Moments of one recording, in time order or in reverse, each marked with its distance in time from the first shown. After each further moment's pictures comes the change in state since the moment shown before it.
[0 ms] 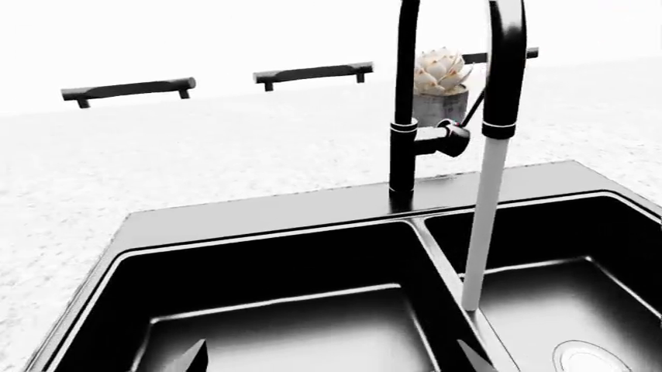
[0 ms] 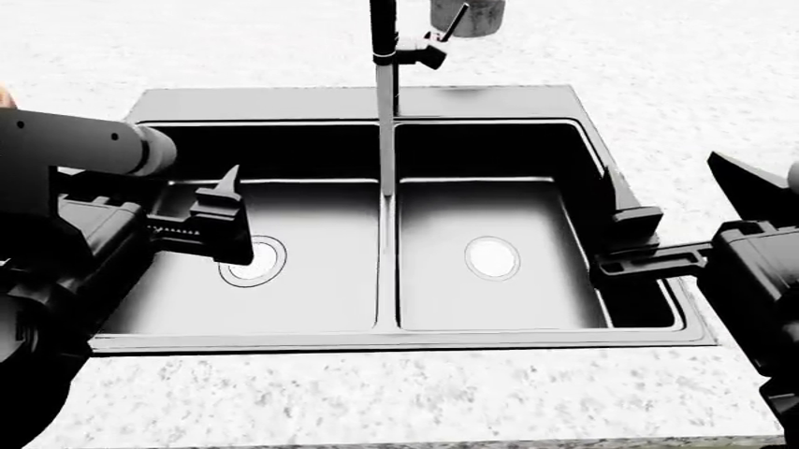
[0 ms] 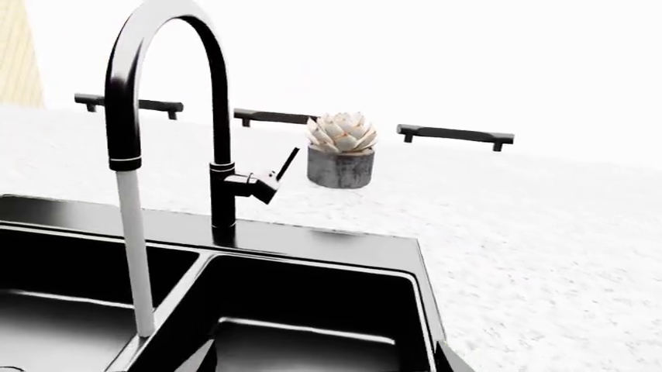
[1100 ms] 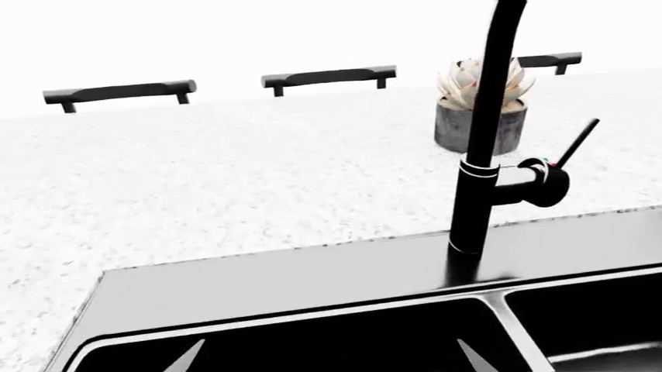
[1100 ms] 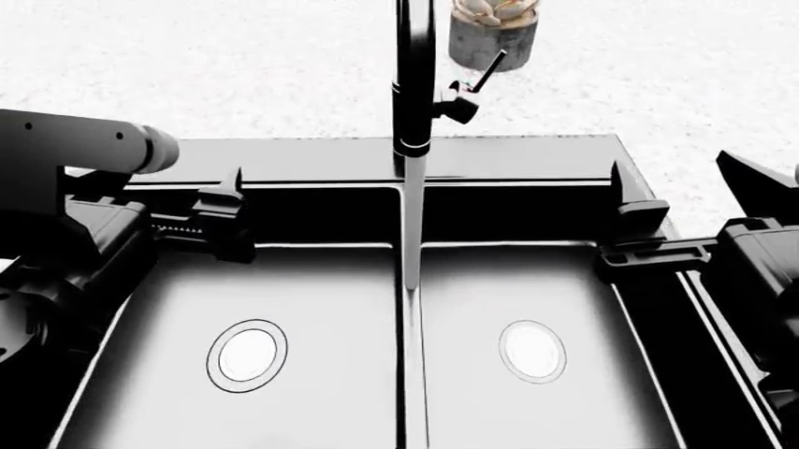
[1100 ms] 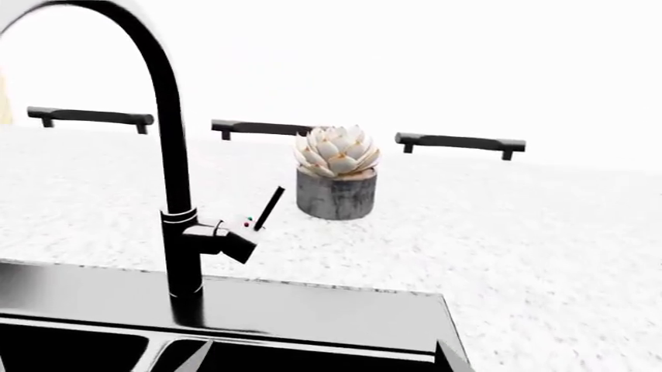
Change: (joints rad) left arm 0.016 0.016 0.002 -0.023 0.021 0.010 0.011; right arm 0.002 -0.012 -0.002 0.009 -0.002 -0.009 0.035
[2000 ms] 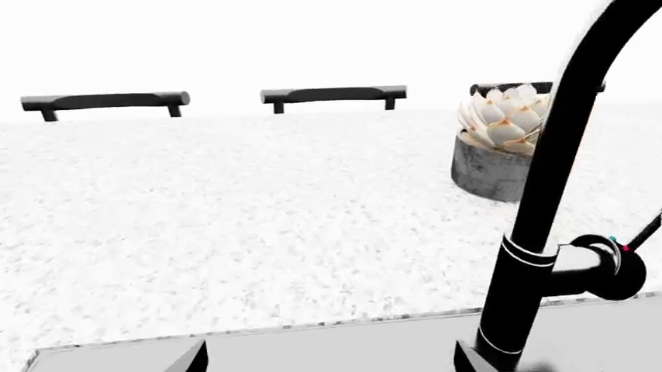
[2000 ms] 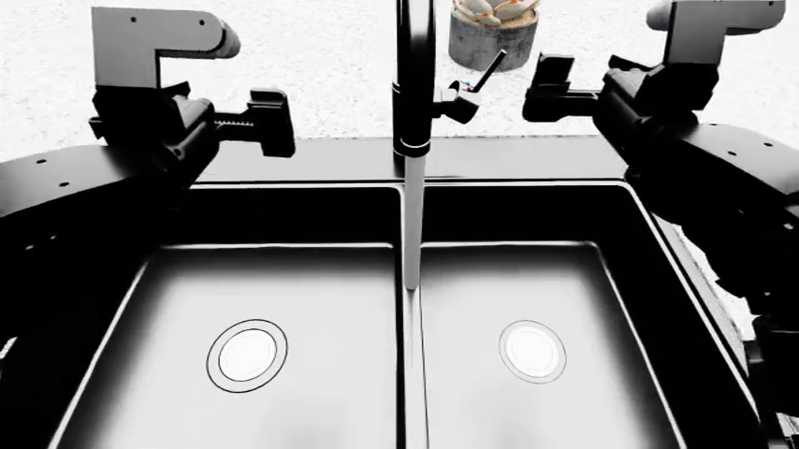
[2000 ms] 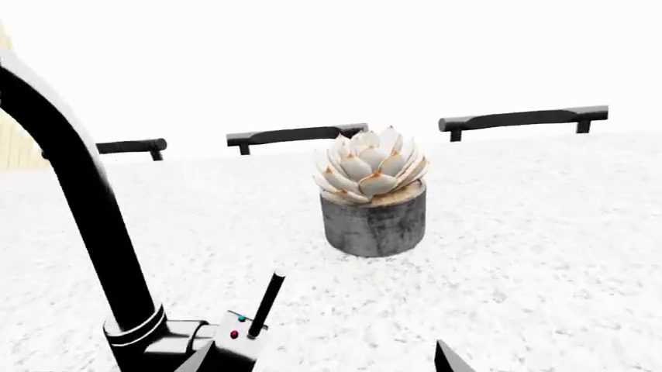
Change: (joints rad) left arm -0.288 0.347 0.172 -0.581 0.320 -0.020 0.280; right arm 0.603 -0.464 -0.420 0.981 -0.495 -0.119 -0.518
